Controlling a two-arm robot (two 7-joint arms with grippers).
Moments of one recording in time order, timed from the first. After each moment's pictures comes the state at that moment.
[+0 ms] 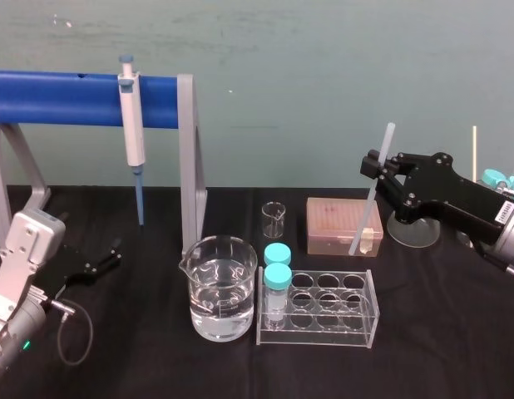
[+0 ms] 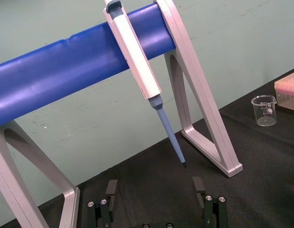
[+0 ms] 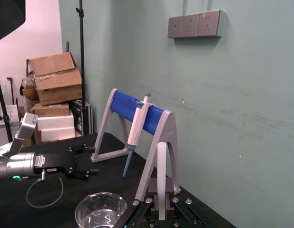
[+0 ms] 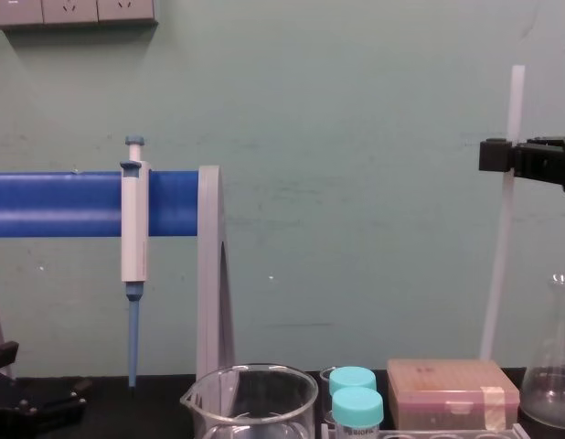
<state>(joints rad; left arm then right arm) -0.20 0.60 0.45 -1.41 -0.25 -0.12 0.03 0.27 0.72 -0.31 -1.75 0.66 0.08 0.53</state>
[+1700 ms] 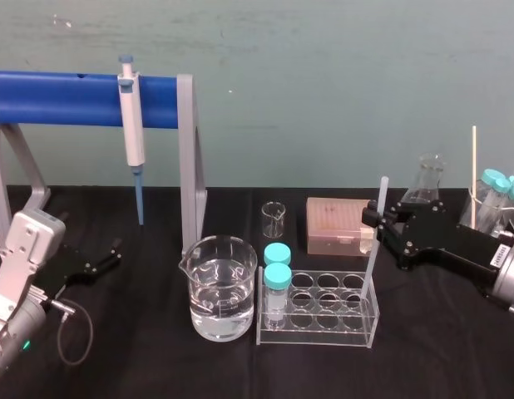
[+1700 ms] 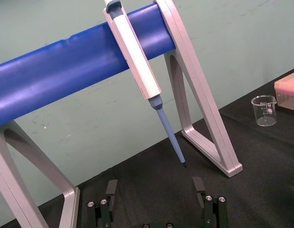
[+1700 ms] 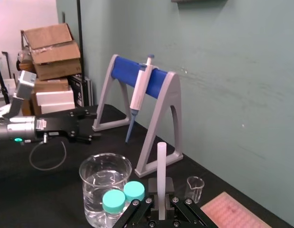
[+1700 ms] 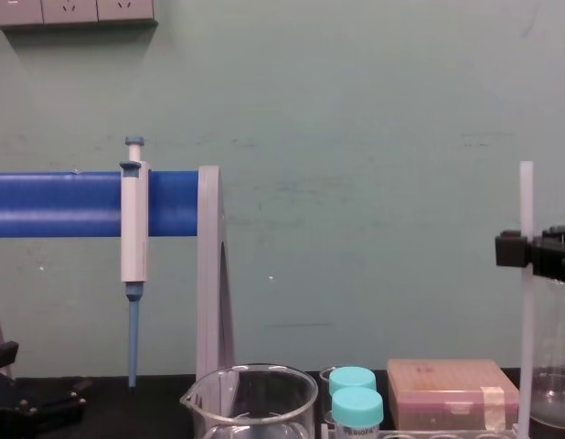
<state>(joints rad) -0.20 0.60 0.45 -1.41 -0.25 -0.12 0.03 0.20 0.75 -0.33 -1.73 0.61 0.07 0.53</state>
